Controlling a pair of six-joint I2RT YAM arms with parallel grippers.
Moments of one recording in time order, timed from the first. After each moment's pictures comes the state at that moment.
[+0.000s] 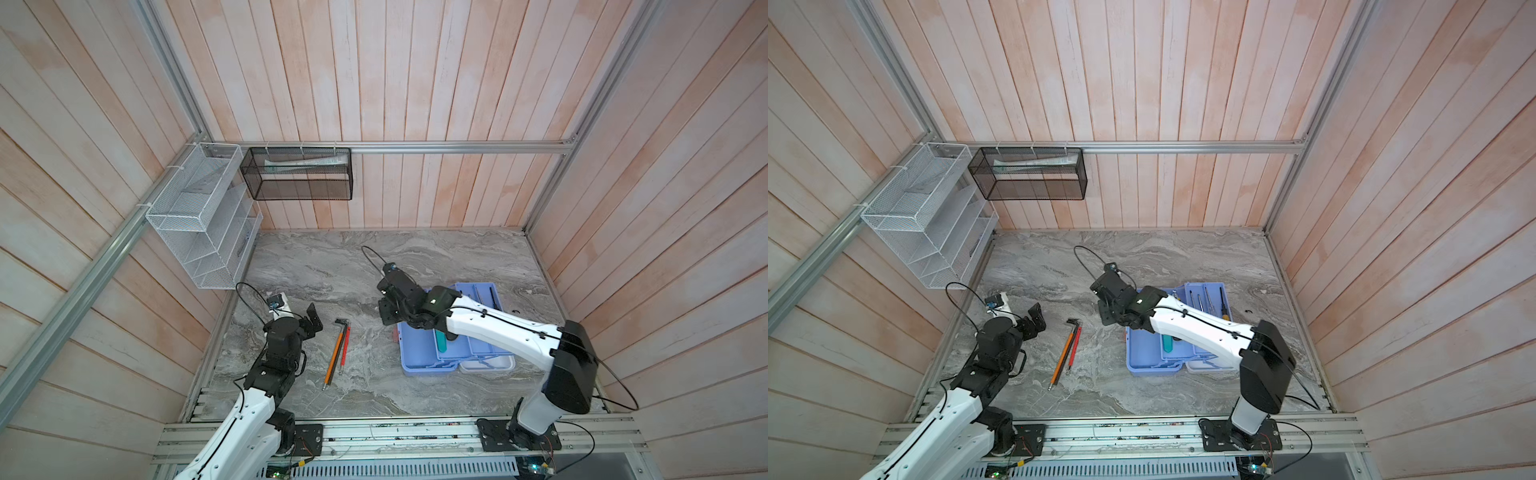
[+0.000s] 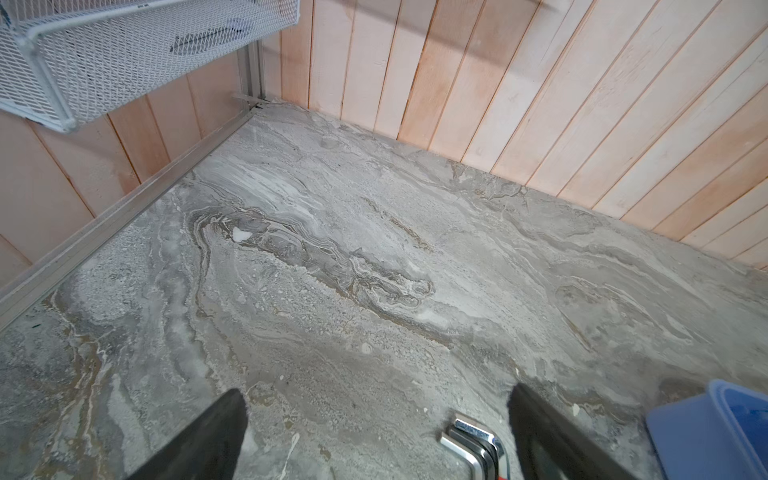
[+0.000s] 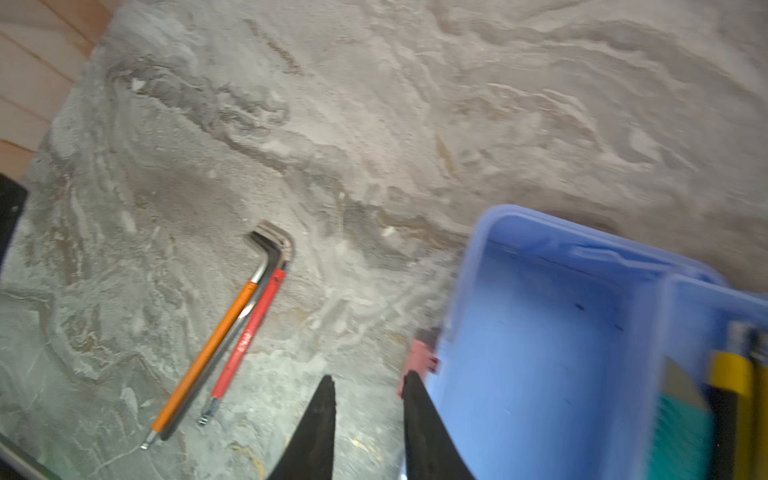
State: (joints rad) left arm -0.27 0.72 0.33 -0.01 -0.35 -0.39; right arm 1.04 1.74 1.44 -0.61 0.23 0.58
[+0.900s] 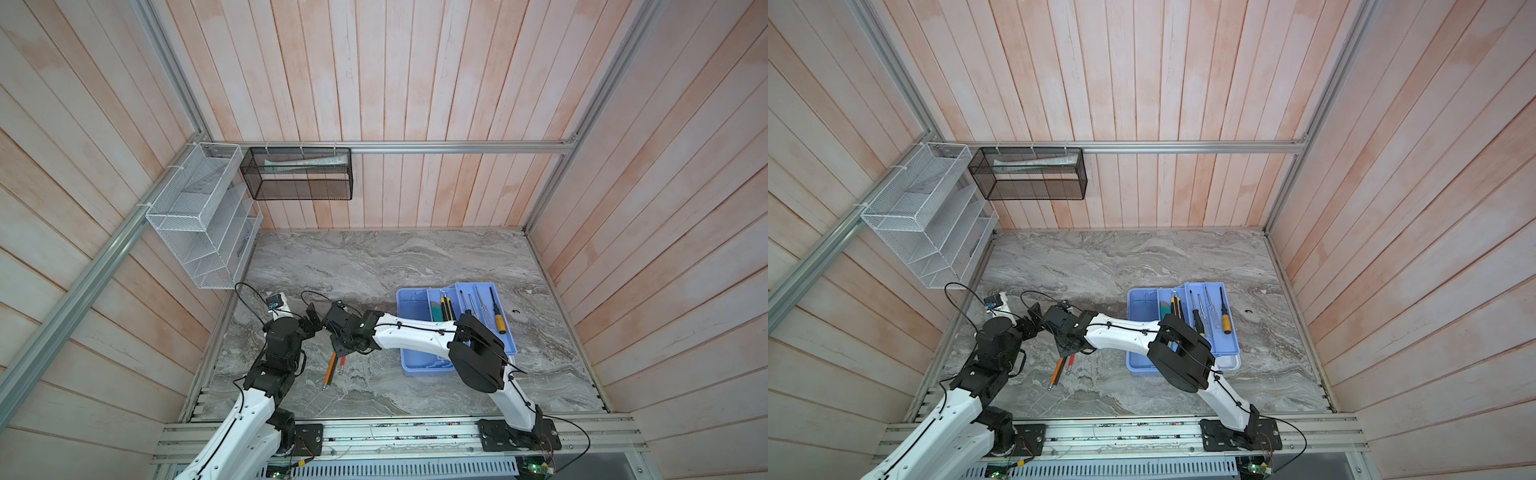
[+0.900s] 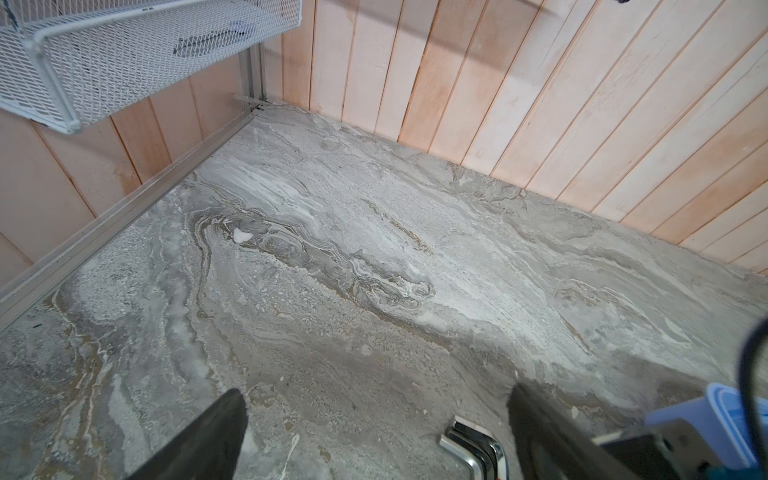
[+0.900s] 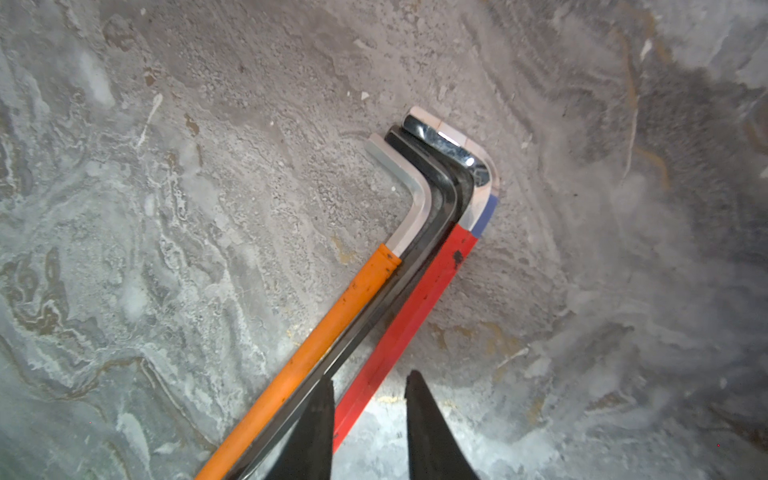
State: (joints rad) left arm -0.26 0.72 0.33 -0.01 -0.35 -0.39; right arm 1.19 2.21 1.73 -0.64 0.15 0.67
